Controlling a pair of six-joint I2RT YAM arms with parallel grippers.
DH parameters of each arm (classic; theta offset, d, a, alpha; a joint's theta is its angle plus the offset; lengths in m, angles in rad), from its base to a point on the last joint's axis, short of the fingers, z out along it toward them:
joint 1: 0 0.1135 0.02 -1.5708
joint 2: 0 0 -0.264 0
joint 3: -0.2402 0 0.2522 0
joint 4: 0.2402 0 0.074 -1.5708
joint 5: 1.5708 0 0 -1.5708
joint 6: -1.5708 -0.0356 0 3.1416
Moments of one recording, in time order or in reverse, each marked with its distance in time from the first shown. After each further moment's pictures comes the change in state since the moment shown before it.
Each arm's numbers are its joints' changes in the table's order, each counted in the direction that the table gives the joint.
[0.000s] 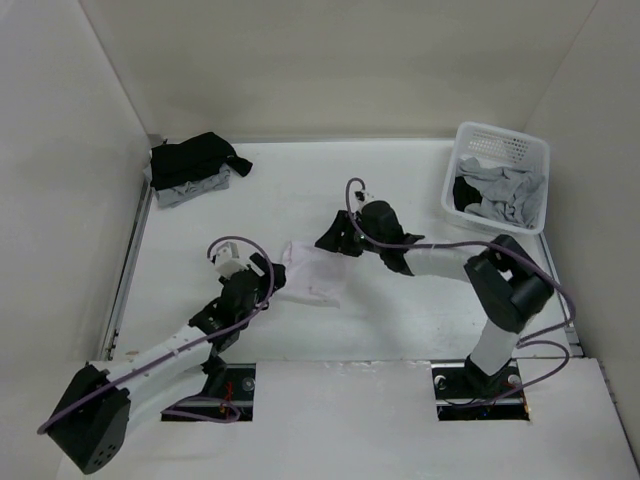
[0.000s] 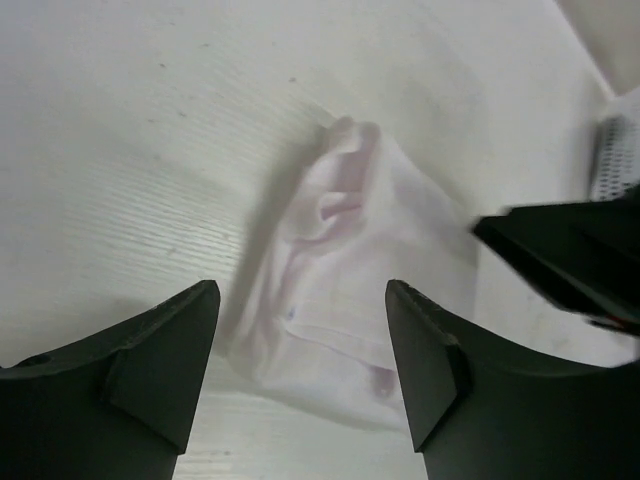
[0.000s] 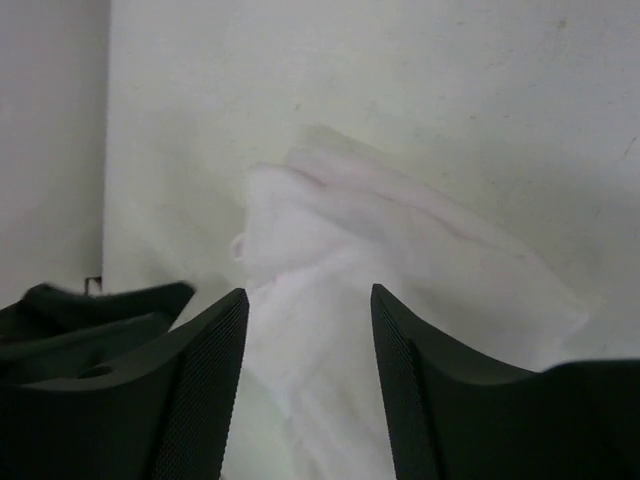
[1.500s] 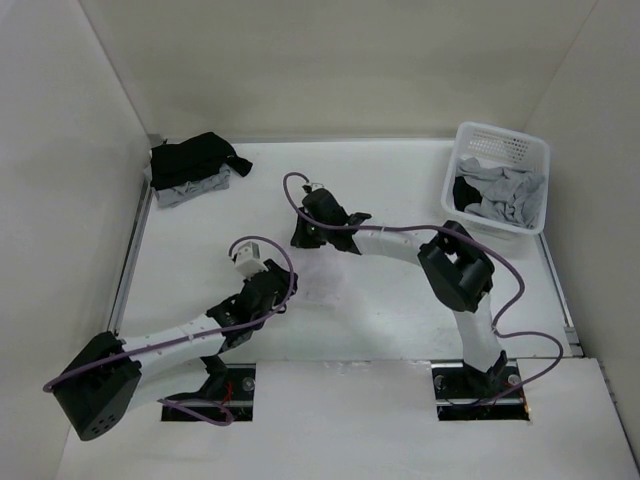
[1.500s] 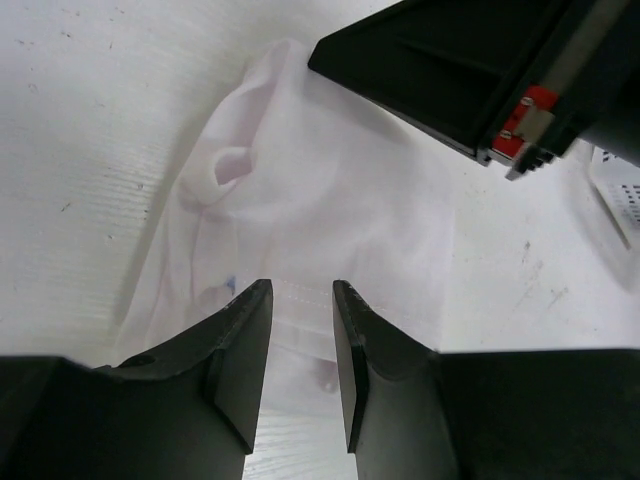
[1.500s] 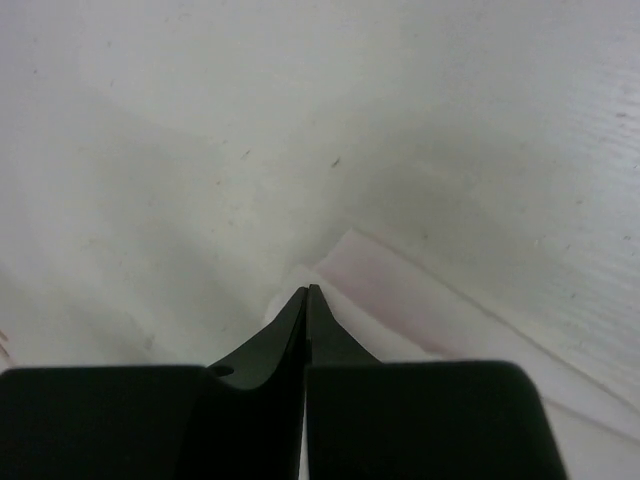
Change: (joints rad) left arm -0.155 0.207 -0.074 -0.054 -0.040 0.056; right arm 0.169 0.269 -0.528 0.428 0.210 0.137
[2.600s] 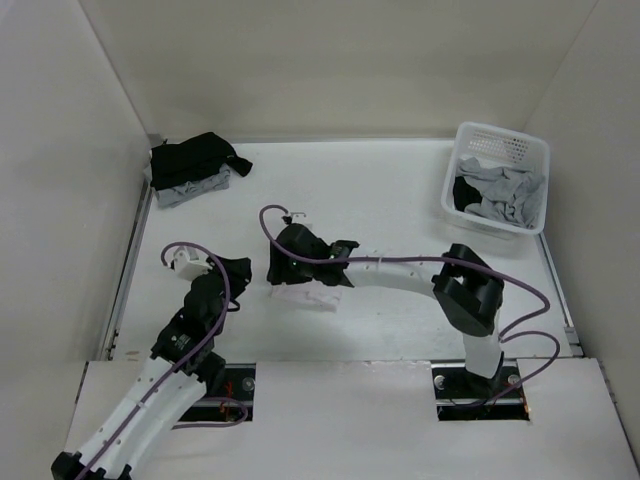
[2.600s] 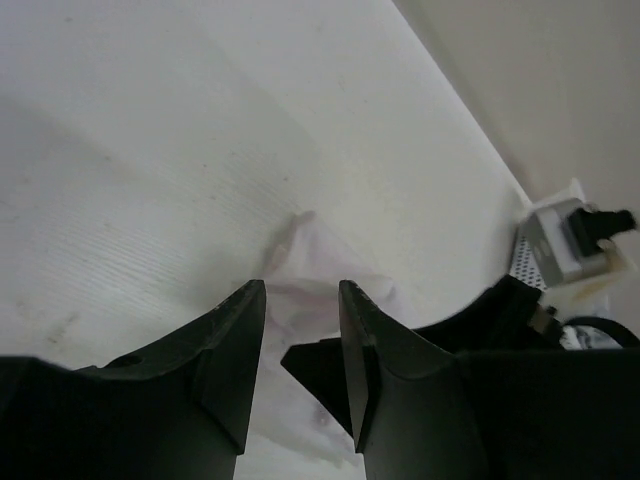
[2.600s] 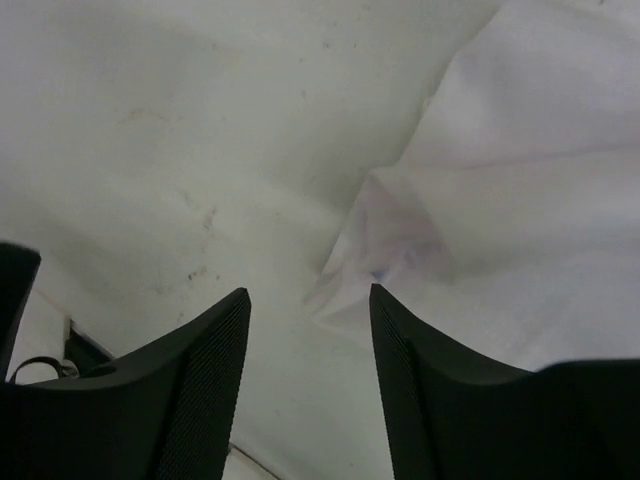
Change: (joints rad) left arm 0.301 -0.634 -0.070 0.509 0.042 -0.027; right arm 0.221 -0.119 0.042 0.155 0.170 -0.136
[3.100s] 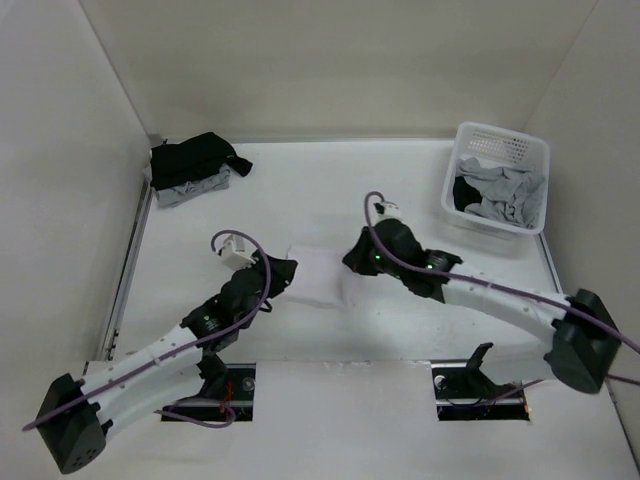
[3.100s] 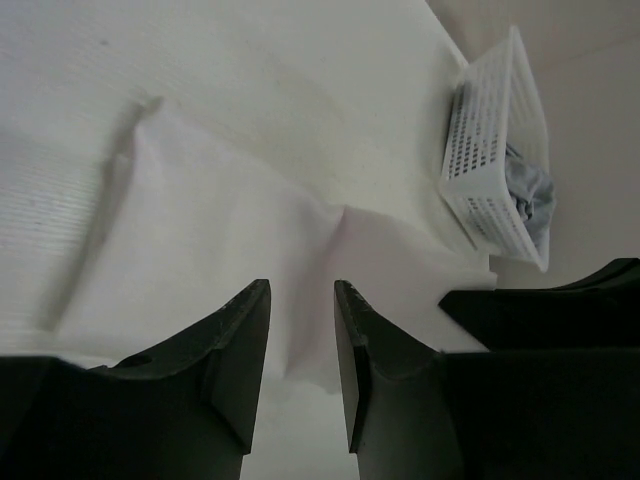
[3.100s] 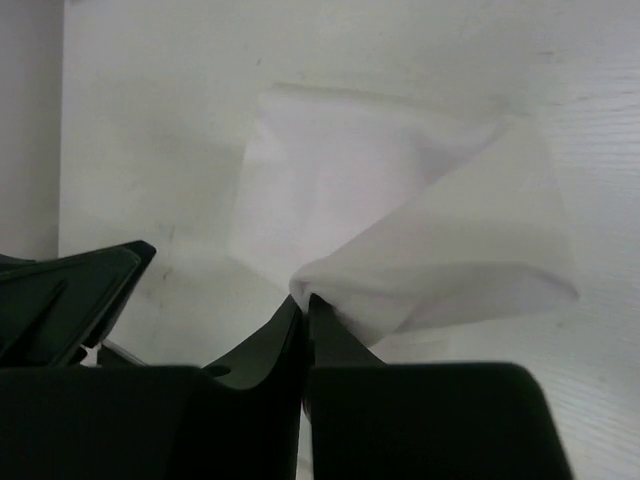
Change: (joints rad) left arm -0.333 0.397 -0.033 -0.337 0.001 0.101; right arm -0.232 -0.726 0.623 -0.090 0.008 -0.017
